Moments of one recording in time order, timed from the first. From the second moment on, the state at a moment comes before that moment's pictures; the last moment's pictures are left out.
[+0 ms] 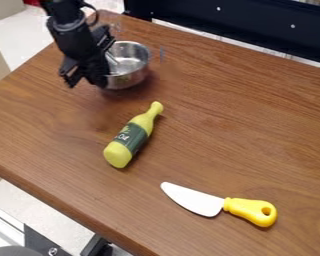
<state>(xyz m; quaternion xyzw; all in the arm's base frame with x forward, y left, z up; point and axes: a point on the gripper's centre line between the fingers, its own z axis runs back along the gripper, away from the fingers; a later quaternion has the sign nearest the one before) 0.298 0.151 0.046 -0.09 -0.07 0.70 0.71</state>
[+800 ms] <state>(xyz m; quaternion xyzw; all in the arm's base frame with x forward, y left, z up) 0.268 0.170 0.037 -0.05 -0.06 0.59 0.81</state>
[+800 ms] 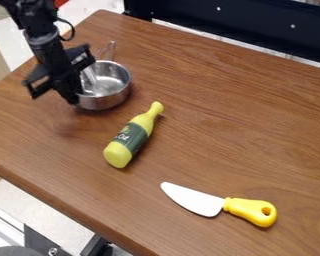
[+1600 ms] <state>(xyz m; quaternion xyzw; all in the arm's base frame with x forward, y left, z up) 0.265 0.171 0.047 -0.06 -0.04 0.59 0.80</state>
